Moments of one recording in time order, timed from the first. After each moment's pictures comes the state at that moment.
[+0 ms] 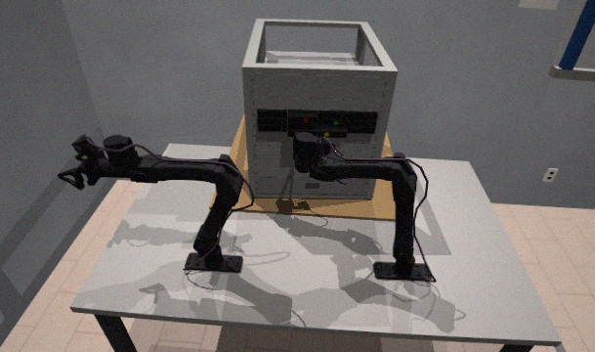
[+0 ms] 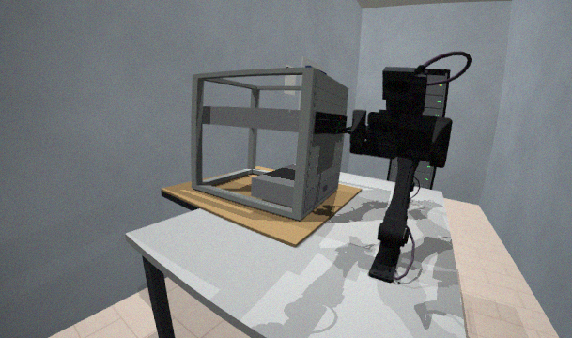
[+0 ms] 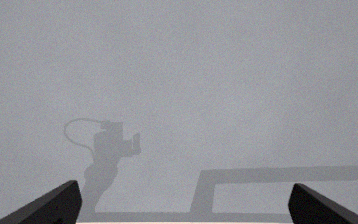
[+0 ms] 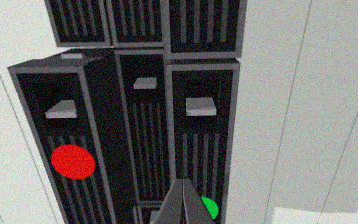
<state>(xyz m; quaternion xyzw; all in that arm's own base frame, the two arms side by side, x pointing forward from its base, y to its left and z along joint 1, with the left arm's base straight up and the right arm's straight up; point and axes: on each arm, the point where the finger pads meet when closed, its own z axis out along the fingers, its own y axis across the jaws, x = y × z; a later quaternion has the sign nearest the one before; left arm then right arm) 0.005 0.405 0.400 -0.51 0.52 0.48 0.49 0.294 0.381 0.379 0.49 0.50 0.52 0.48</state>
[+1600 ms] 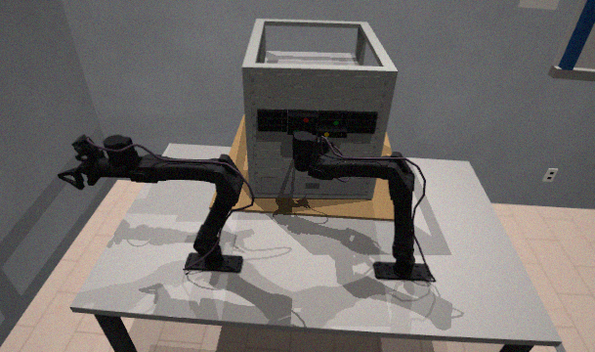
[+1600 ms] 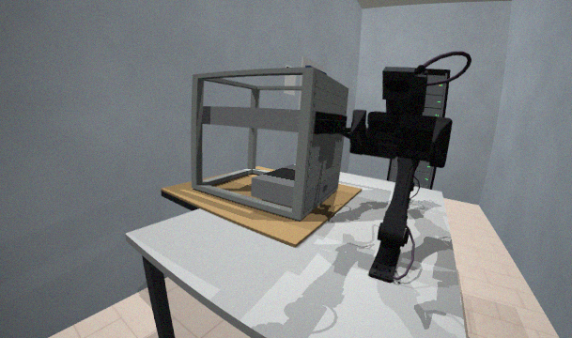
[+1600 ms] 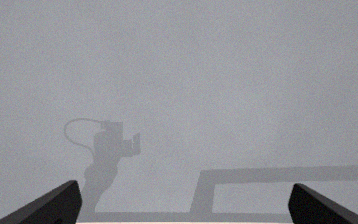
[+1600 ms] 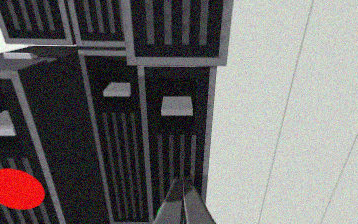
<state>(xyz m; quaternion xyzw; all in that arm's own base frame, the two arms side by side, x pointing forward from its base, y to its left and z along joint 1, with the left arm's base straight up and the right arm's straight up) 0.005 0.405 0.400 -0.51 0.52 0.48 0.49 0.313 0.384 0.369 0.49 0.51 0.51 0.49</state>
